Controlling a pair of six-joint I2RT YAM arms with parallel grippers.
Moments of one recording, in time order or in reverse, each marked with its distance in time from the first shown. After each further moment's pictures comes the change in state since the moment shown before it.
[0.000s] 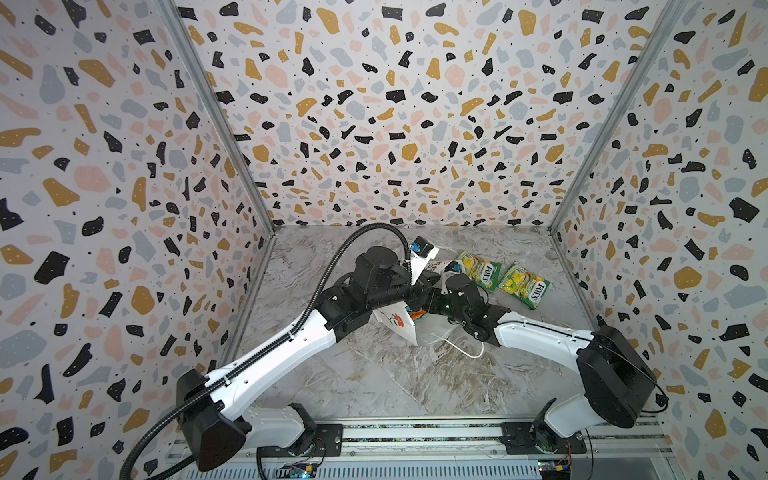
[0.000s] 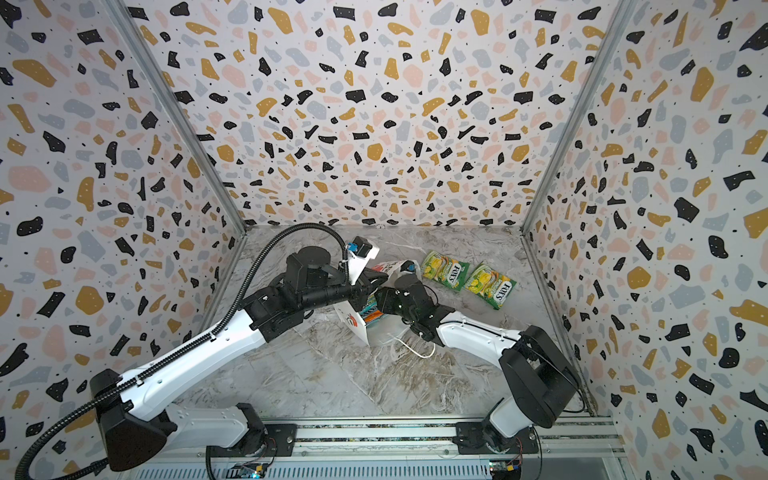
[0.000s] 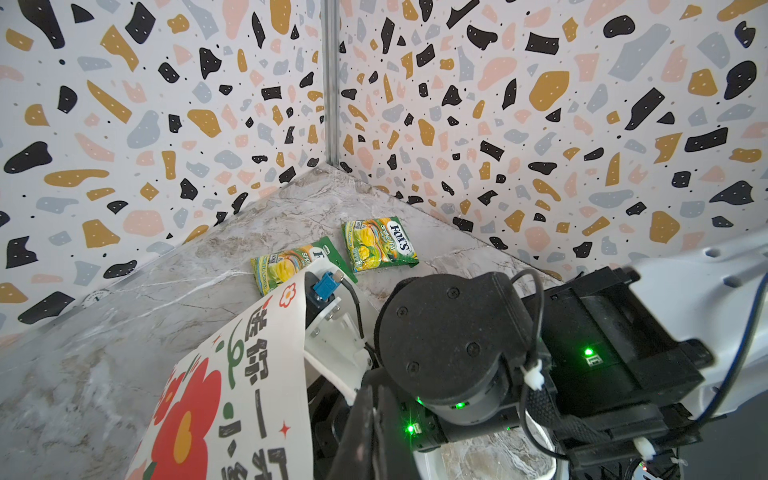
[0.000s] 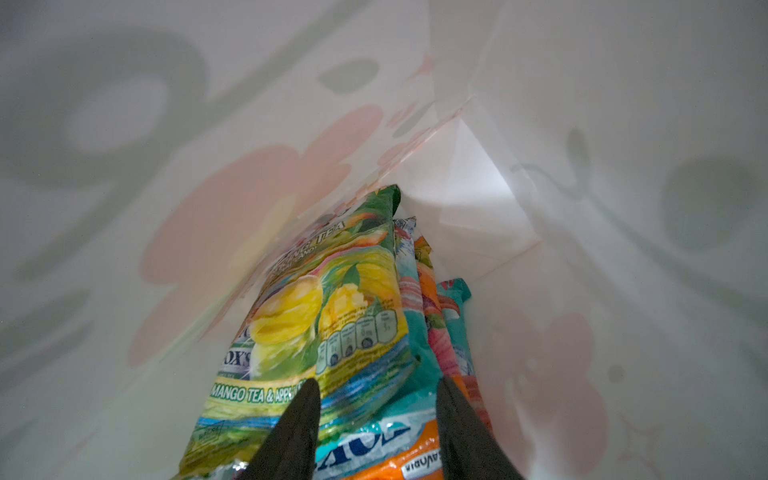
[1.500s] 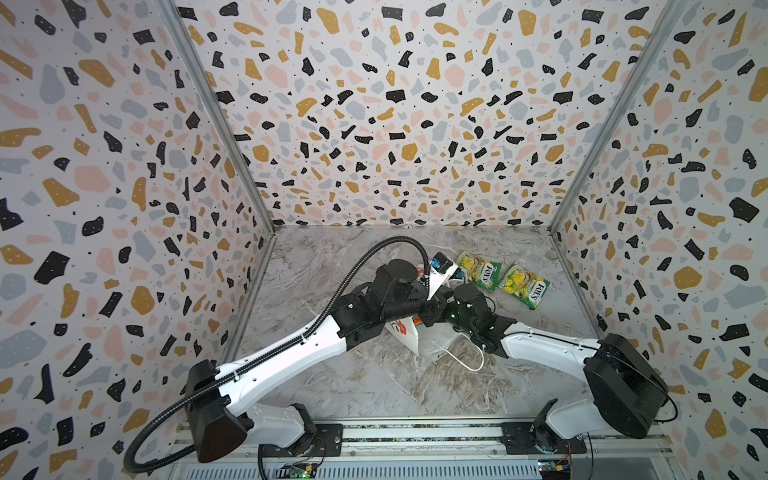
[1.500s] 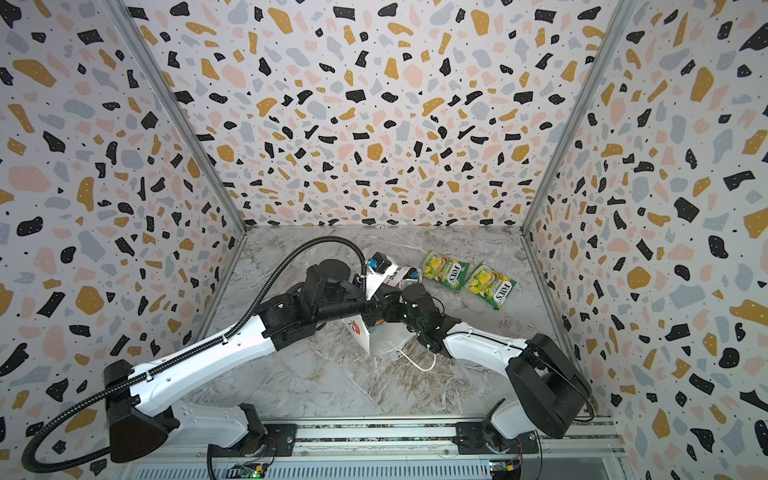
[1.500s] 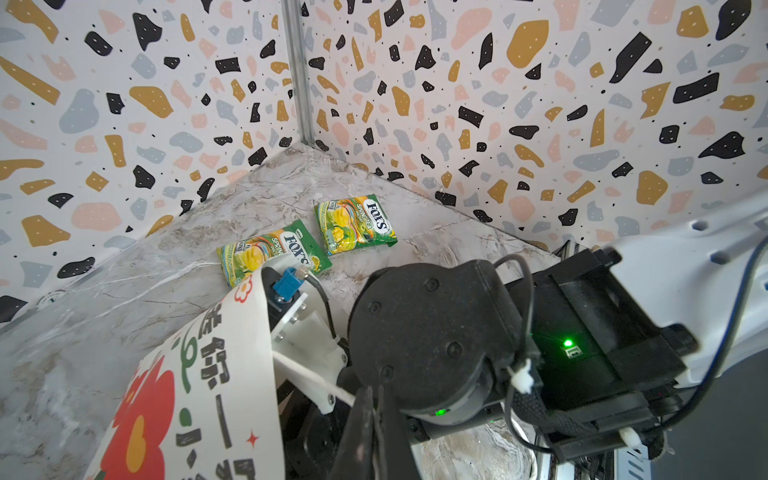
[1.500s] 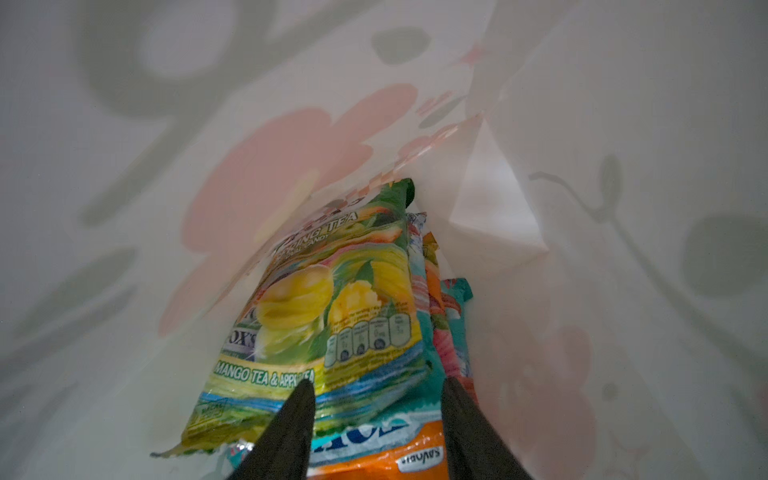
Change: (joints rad) left arm -0.132 0.036 0.000 -0.023 -0.086 0.010; right arm 0.004 -0.058 -0.135 0.127 -0.010 -0.059
